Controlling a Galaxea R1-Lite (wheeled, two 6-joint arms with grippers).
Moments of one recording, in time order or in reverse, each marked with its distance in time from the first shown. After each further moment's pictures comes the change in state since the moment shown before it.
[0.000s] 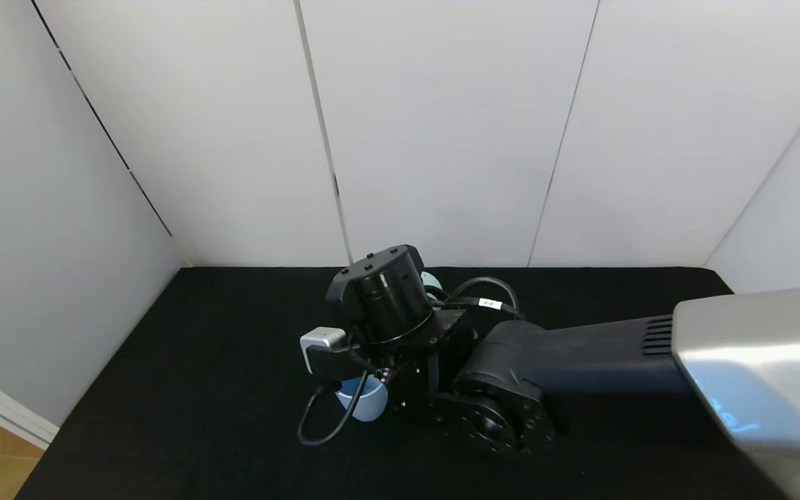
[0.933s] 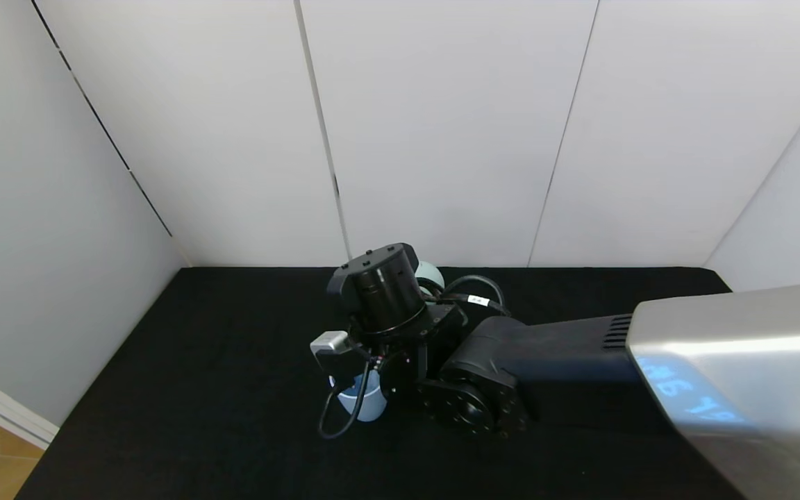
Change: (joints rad) left arm 0.000 0.000 0.000 0.000 0.000 0.000; right arm -0.025 0.065 -0.080 -0.009 -0.044 -0.220
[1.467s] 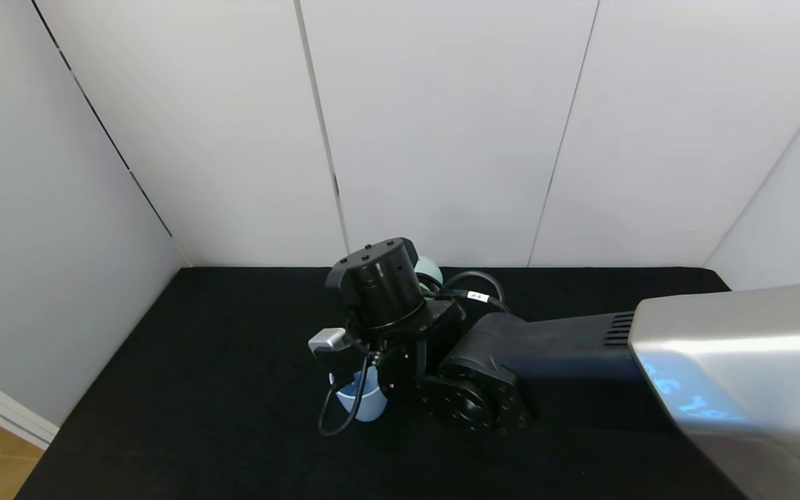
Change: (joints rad) left arm 0.000 0.000 0.000 0.000 0.000 0.000; right arm 0.000 0.002 -0.021 0.000 0.000 -0.035
